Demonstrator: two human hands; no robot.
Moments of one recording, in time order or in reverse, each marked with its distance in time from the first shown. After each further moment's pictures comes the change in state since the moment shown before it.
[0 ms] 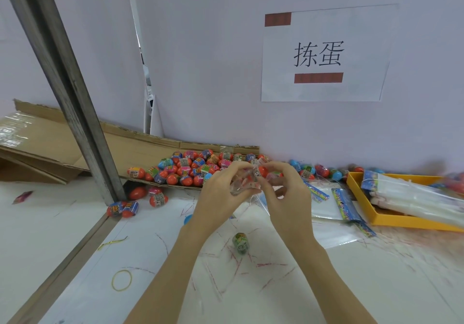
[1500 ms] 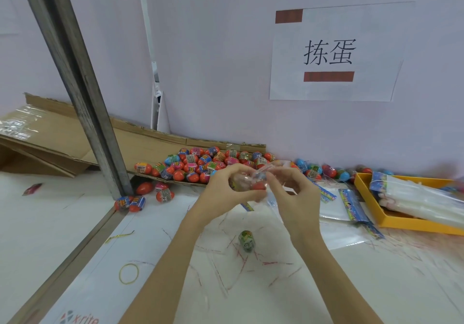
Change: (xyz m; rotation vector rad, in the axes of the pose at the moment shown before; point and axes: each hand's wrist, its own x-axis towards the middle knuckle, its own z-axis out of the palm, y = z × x) left_hand 0.006 -0.012 -0.013 -0.300 -0.191 -0.308; right_hand -0.002 -0.002 0.002 0.242 0.034 0.236
